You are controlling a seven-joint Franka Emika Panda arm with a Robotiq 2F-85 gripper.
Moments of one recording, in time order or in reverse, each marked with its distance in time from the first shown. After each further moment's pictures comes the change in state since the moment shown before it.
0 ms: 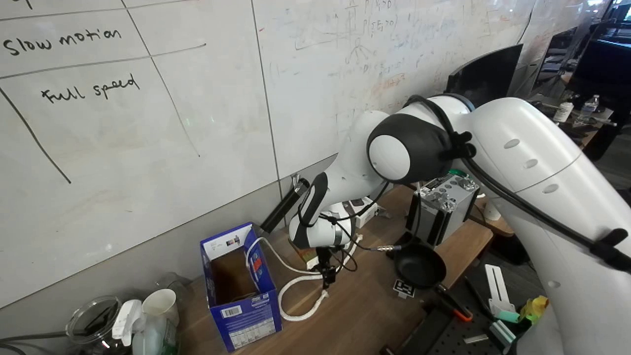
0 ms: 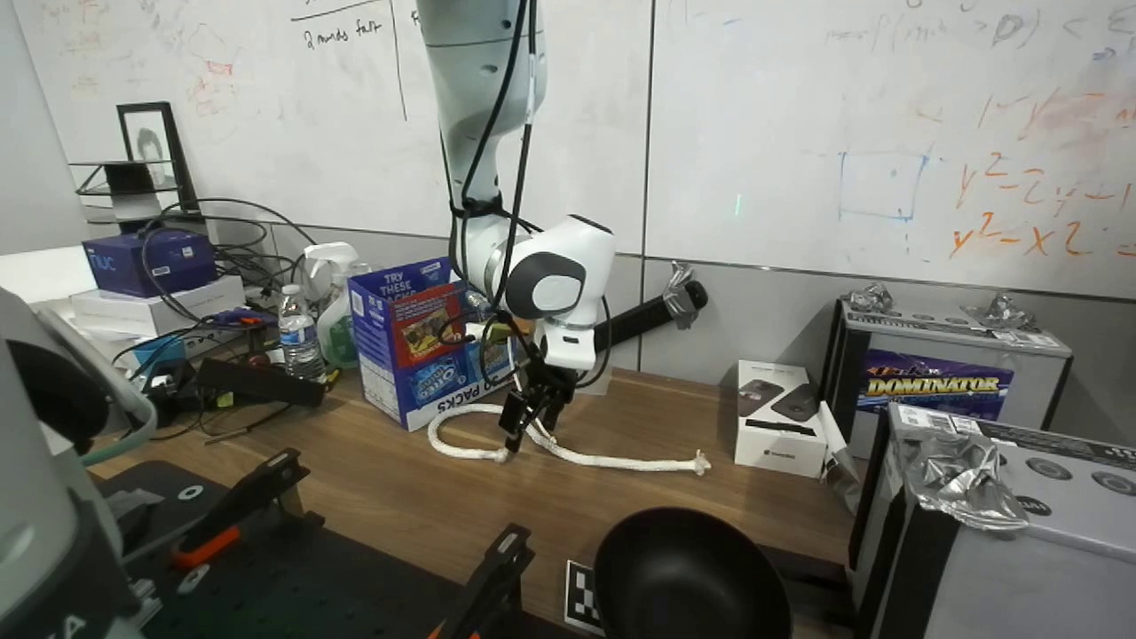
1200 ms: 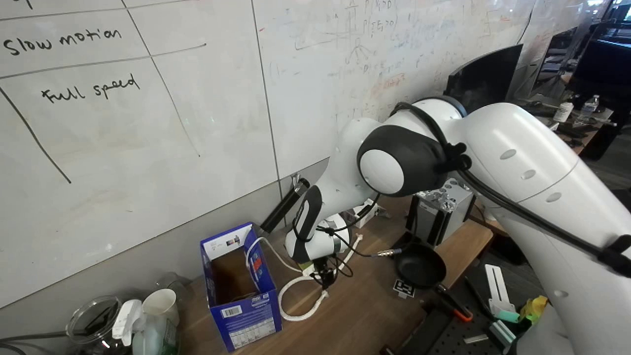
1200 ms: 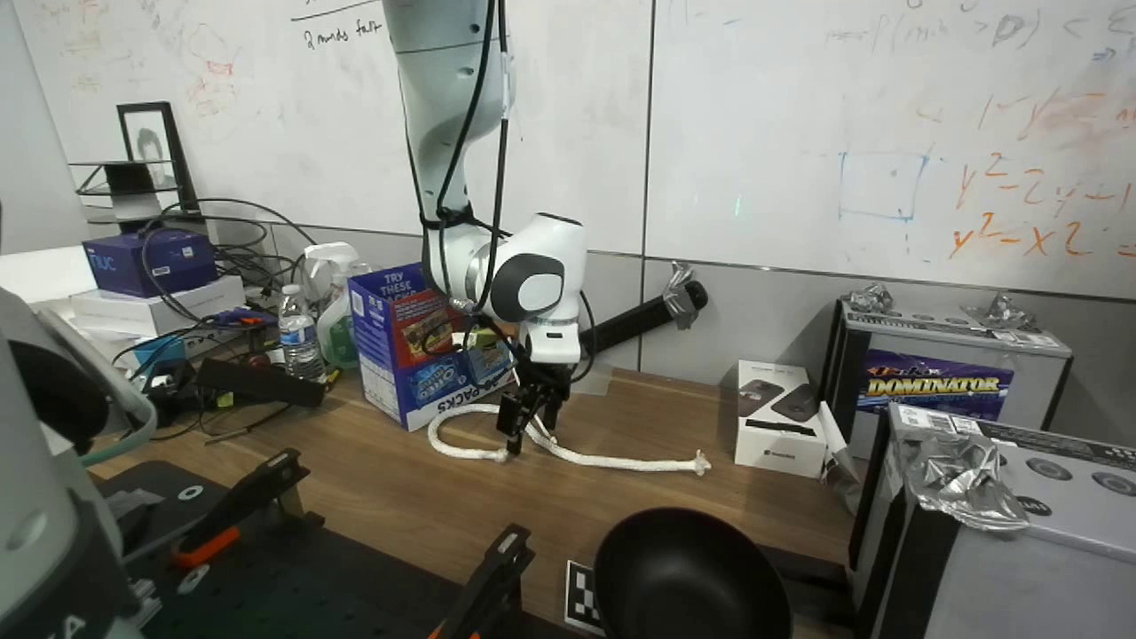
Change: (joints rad) arm 0.115 0.003 -0.070 -0.023 -0.084 0.086 0.119
